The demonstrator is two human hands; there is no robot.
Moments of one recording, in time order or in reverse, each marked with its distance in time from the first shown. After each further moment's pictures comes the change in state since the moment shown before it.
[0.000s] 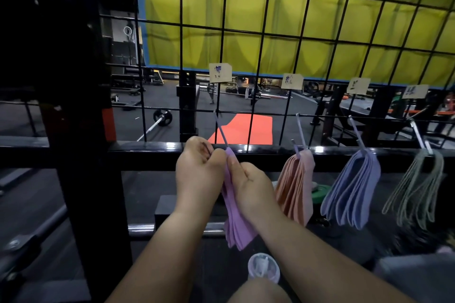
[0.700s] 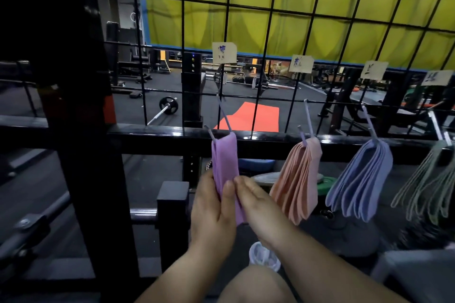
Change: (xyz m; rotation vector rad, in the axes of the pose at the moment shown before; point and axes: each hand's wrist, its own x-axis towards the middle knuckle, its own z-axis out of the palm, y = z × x) left_hand -0.060 -0.092 0.015 0.022 -0.084 0.153; right_hand -0.019 0.057 0.002 0.320 -0.283 0.156
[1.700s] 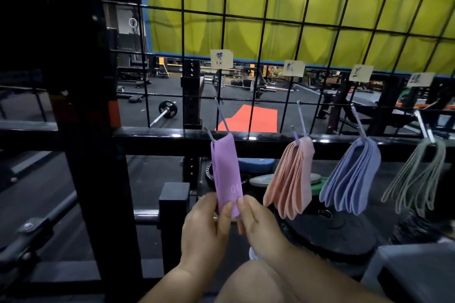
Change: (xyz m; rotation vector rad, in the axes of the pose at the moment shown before) left_hand -0.024 -0.015 -0.021 0.312 -0.106 0.012; right_hand -0.024 0.032 0.001 -0.325 0.091 -0.055
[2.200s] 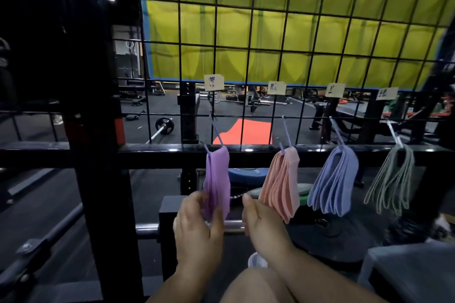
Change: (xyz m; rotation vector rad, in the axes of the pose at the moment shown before) left_hand -0.002 0.020 -0.013 -0.030 0.238 0.031; right_hand -0.017 -0.031 -0.020 -0.127 0.175 0.033
